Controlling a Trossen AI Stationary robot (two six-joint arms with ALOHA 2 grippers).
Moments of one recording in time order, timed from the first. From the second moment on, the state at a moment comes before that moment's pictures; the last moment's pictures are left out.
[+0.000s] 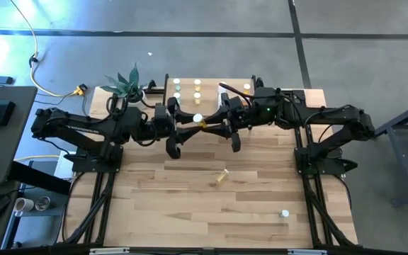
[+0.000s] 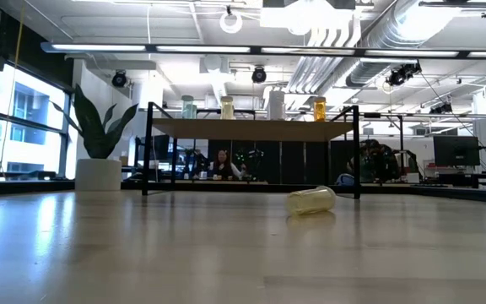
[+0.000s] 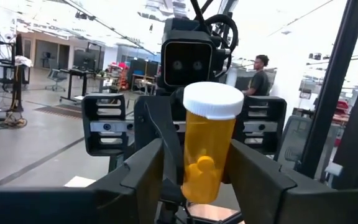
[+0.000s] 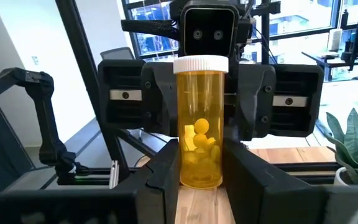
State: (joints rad) left arm 0.02 1.23 1.06 0.39 -0.22 -0.13; right arm -0.03 1.42 1.41 -0.01 -0.24 0.13
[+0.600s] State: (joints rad) left arm 0.02 1.23 1.06 0.39 -0.20 -0.13; right arm -0.03 1.42 1.41 -0.02 -0.22 0.13
